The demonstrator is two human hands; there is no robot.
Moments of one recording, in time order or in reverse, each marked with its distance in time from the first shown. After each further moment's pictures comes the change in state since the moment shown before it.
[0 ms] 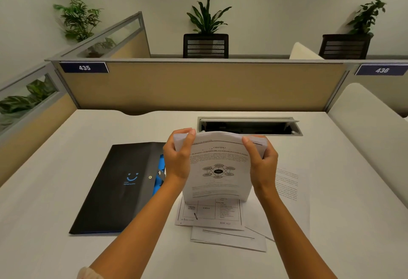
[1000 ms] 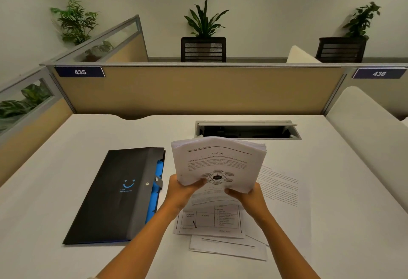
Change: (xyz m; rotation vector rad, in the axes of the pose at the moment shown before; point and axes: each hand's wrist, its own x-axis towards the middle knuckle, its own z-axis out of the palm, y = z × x) left_hand -0.020 -0.073 -0.028 0.096 -0.202 -0.273; right_hand -0.023 0.096 -0.037 -0.178 -0.323 0.332
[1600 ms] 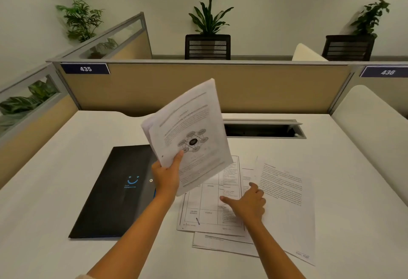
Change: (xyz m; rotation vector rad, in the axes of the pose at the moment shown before) left_hand 0.009 0.029 -0.017 -0.030 0.413 0.100; right_hand -0.004 0.025 0.035 -0.741 0.247 0.483
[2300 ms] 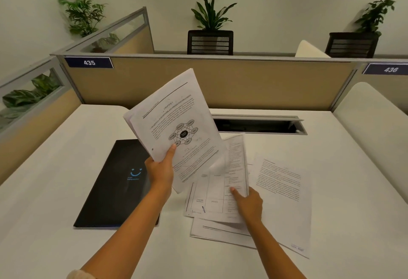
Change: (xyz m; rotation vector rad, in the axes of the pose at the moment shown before) left_hand -0.001 0.008 -0.019 -0.122 0.105 -0.218; right_hand -0.019 0.016 0.003 0.461 -0.043 -0.082
